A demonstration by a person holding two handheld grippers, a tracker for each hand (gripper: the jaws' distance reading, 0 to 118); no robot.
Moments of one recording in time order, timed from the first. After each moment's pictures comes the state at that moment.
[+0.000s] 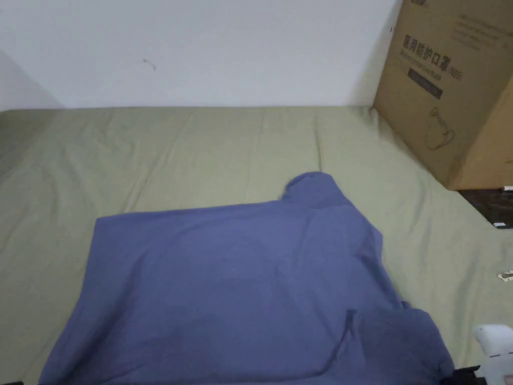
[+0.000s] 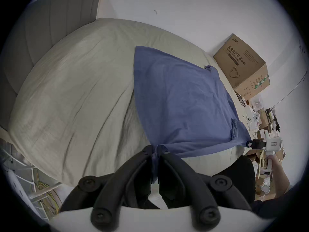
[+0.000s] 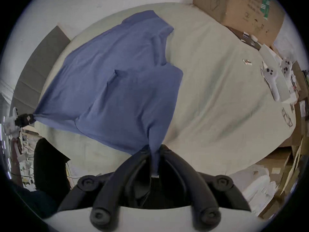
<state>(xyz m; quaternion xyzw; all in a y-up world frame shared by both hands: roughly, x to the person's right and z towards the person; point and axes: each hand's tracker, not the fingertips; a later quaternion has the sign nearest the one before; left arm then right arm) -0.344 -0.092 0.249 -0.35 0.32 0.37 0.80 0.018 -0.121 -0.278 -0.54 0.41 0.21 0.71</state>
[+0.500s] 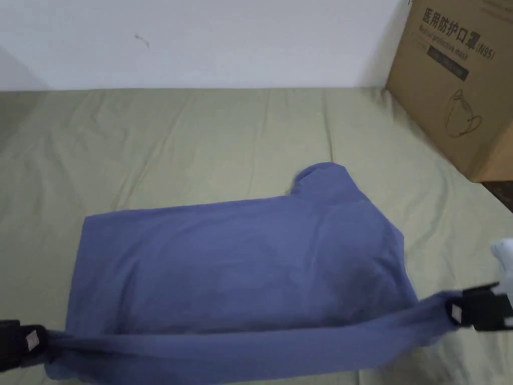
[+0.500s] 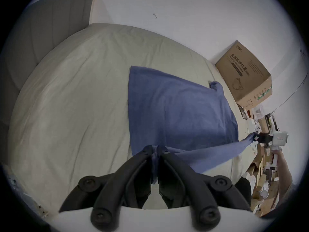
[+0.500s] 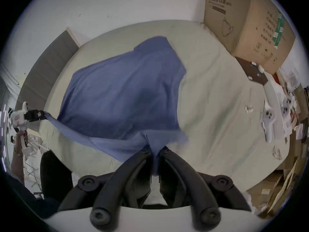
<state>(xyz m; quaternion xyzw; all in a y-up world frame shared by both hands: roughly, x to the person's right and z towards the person) -0.462 -0.087 0.195 -0.34 0.32 0.37 0.80 -0.106 -0.048 -0.331 -0.48 0.47 0.24 0.70</state>
